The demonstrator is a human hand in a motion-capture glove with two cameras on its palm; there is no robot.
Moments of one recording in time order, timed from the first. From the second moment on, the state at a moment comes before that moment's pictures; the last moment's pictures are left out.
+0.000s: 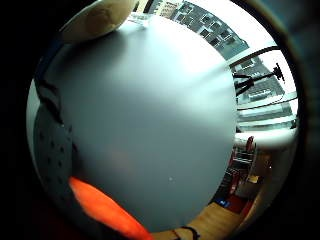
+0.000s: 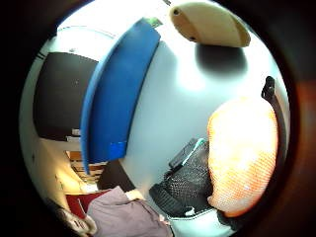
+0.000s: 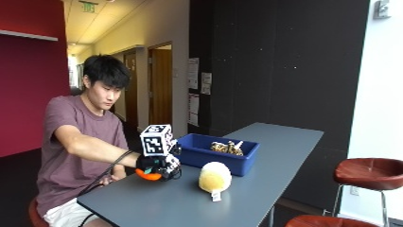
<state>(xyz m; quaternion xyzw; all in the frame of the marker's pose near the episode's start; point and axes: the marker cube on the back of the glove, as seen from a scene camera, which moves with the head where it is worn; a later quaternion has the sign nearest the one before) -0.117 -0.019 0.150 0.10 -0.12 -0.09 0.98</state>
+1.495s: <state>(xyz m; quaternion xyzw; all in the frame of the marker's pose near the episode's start) -0.369 -0.030 0.010 0.01 0.02 -0.21 0.98</state>
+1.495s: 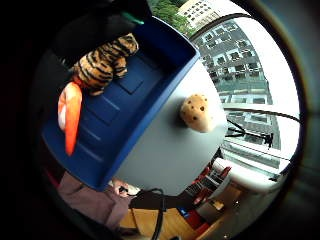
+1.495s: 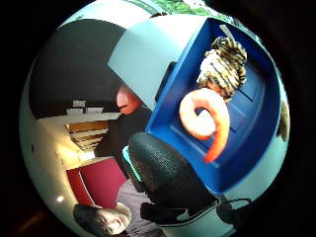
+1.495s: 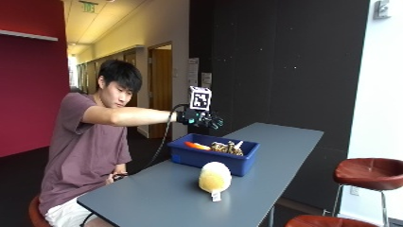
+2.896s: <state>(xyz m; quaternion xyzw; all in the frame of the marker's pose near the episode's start) -0.149 -0.190 0.142 0.08 -0.07 -0.03 0.99</state>
